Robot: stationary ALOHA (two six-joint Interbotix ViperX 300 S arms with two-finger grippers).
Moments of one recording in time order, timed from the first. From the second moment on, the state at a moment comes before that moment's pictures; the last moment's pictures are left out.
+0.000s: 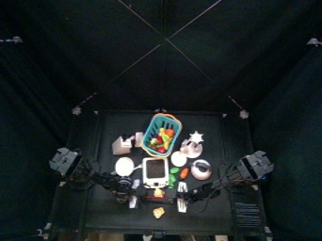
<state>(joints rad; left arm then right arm) -0.42 0.15 0.85 -0.40 -0.41 0.13 0.41 0.08 0.63 -0.64 0.31 1.08</state>
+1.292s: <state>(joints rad) -0.31 -0.15 1.05 -0.39 -0.66 0.16 0.26 -0.13 0.78 -0.59 0.33 1.08</state>
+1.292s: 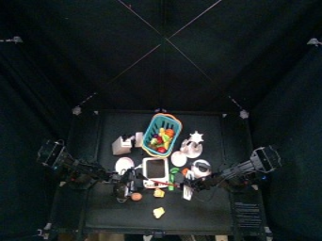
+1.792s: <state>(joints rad) -0.29 -0.17 1.07 -0.34 -0.67 0.18 0.10 -0.07 0.78 -0.55 0.23 1.08</state>
